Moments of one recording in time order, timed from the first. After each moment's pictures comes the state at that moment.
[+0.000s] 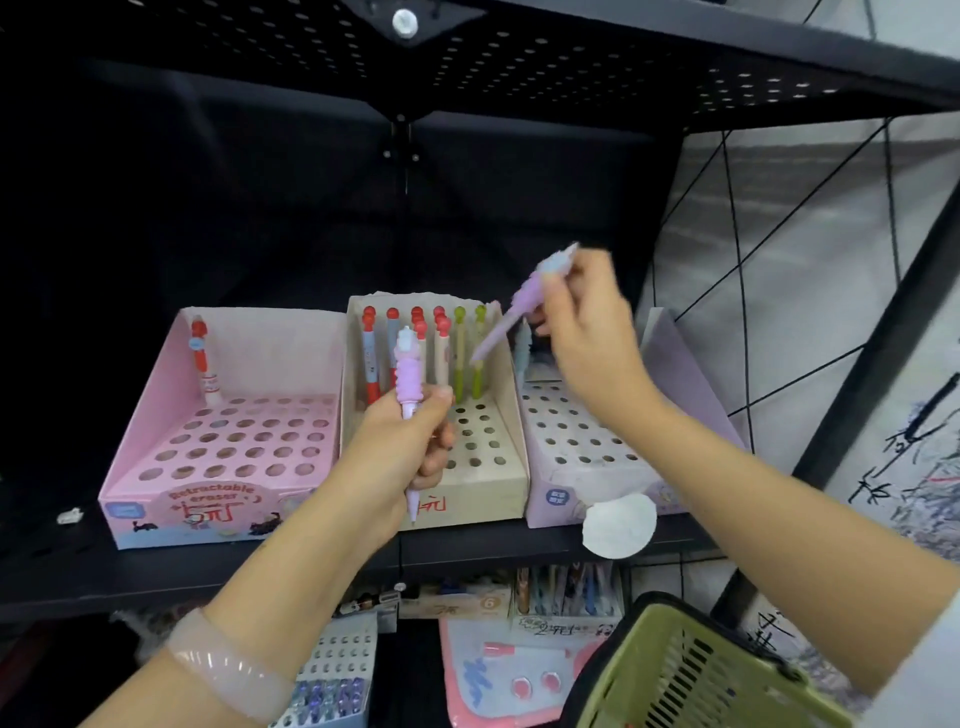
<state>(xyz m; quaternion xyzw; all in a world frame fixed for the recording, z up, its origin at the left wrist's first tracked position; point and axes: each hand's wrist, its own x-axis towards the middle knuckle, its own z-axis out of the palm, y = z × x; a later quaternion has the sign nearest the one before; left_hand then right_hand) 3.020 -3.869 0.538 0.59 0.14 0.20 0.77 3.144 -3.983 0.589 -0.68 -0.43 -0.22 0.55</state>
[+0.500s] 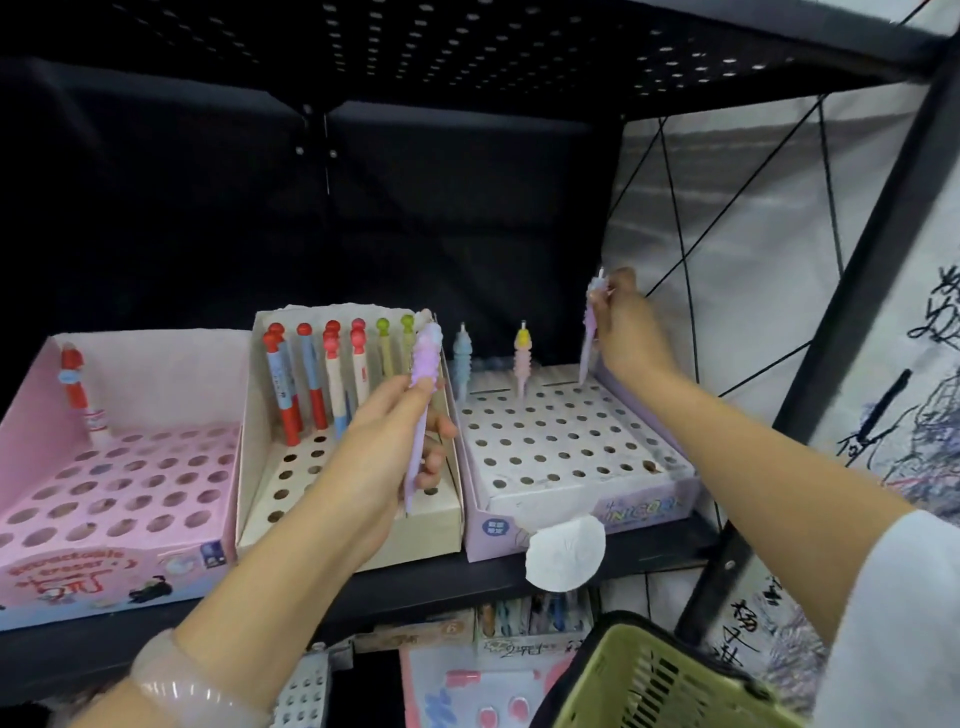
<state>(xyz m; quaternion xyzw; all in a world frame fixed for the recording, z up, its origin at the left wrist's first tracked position) 3.073 -3.897 0.542 0.59 0.13 0.19 0.77 3.278 -4.047 0.574 -0.86 -0.23 -0.23 0.39</state>
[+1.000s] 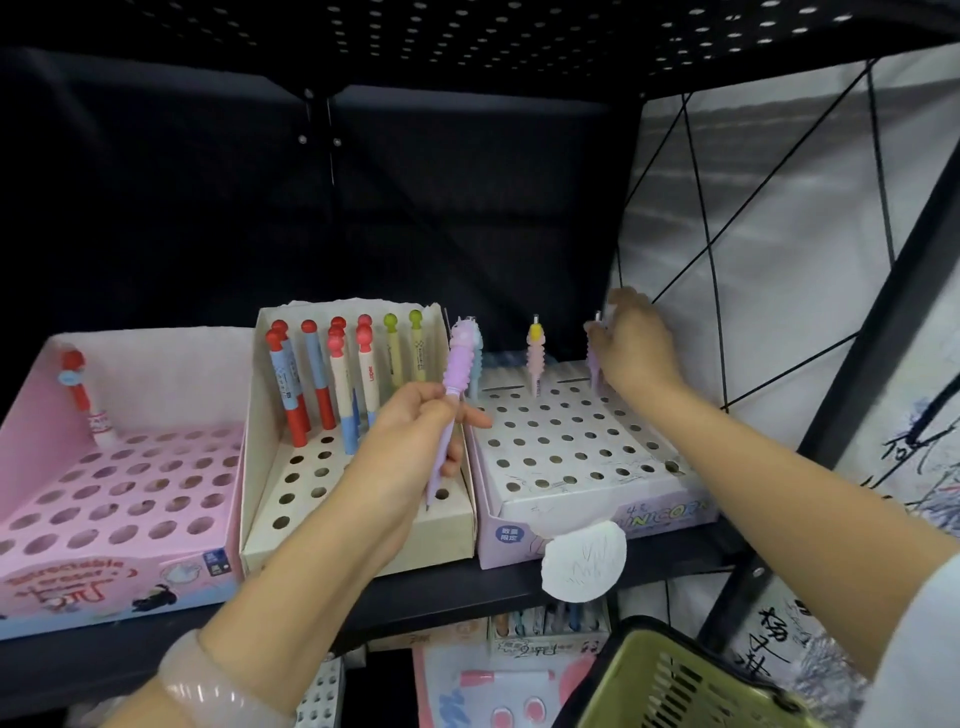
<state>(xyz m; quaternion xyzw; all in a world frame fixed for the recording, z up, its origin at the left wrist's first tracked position) 3.082 -3.898 0.536 0.65 0.12 0.20 0.72 3.271 -4.036 0.557 -0.89 -0.20 -0.24 0.33</state>
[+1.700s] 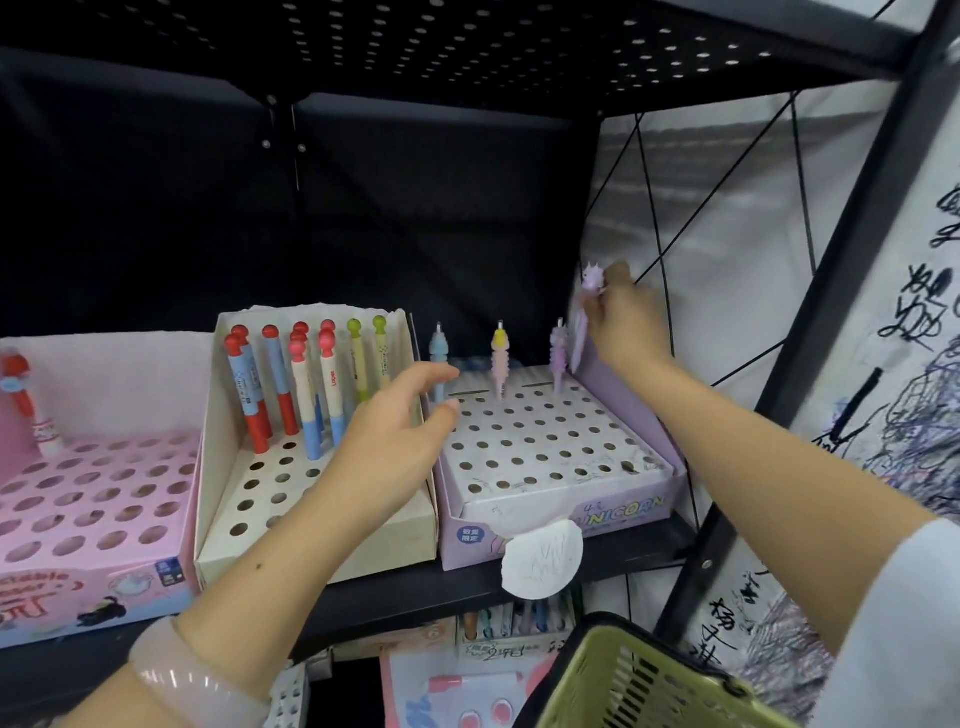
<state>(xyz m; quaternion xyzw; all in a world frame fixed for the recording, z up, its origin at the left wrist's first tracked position) 3.082 -3.902 0.542 0.84 0.05 0.23 0.49 3.276 -4.058 0.589 -0.89 -0.20 -0.27 0.31</state>
